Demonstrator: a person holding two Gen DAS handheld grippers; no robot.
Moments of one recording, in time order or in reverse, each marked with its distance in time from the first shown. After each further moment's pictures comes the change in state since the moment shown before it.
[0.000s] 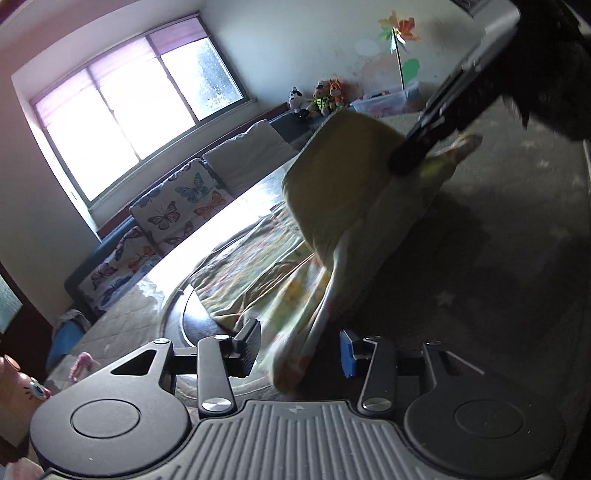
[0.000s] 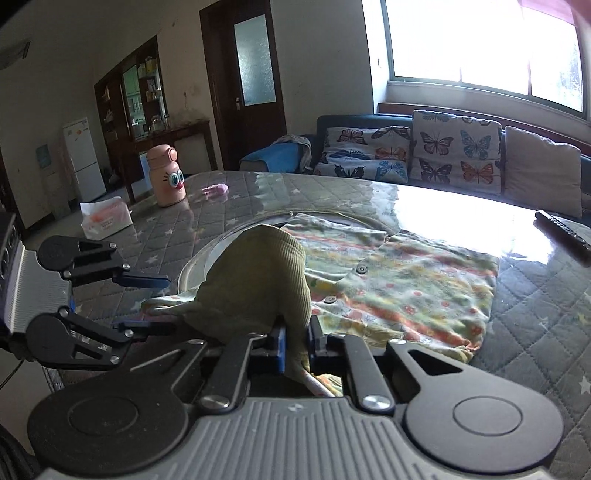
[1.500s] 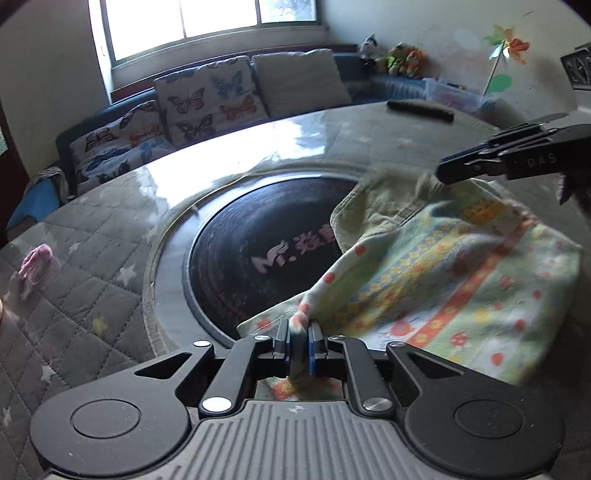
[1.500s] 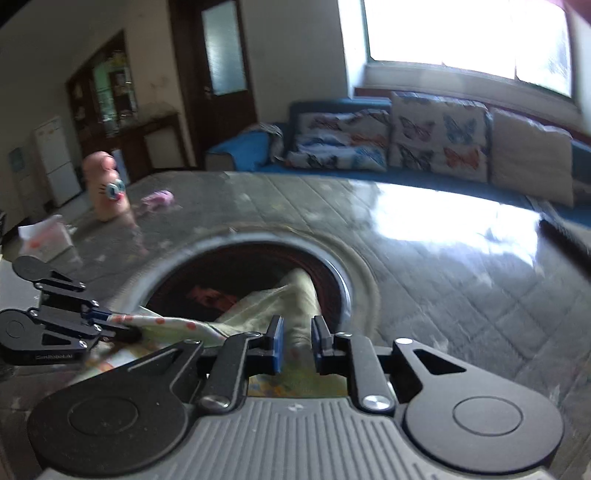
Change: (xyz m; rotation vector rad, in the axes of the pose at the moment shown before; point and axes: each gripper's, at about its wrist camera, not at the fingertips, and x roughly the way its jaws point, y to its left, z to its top) left arm 0.086 0.096 0.009 -0.447 0.246 -0.104; right arm 0.097 -0.062 0.047 0.067 0.058 -0.081
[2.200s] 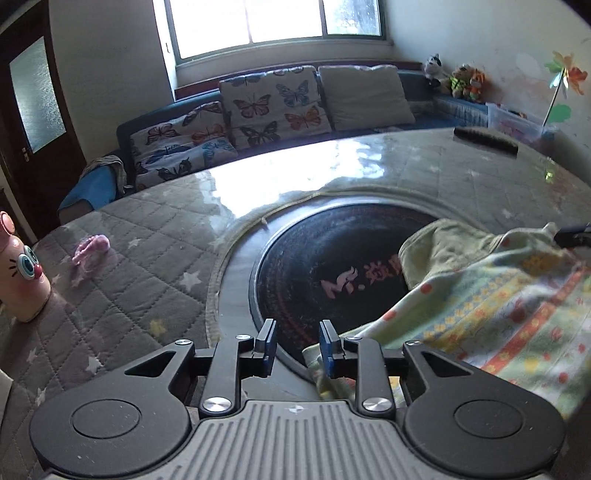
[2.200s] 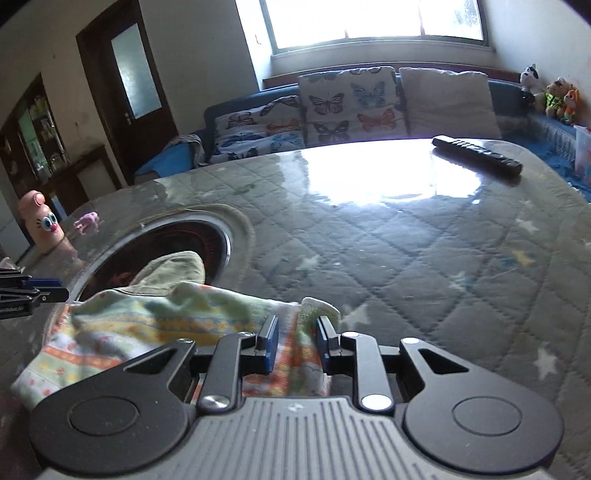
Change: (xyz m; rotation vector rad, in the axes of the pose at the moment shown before) left arm -0.012 0.014 0.022 -0.114 -0.054 0.163; right arm -0.031 -0.075 -0.054 0.222 -0.023 -0.139
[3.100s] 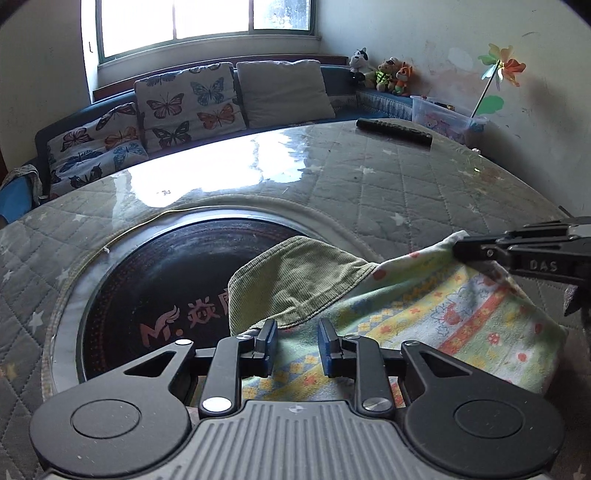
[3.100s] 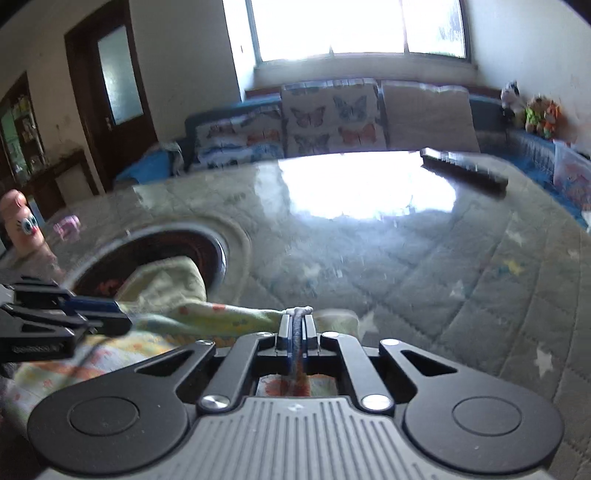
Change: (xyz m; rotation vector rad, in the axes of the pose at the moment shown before) left arm 0.048 -0.094 0.024 0.061 0.029 -0.240; right arm 0.008 0.021 -0.006 0.008 -0.005 -0.092
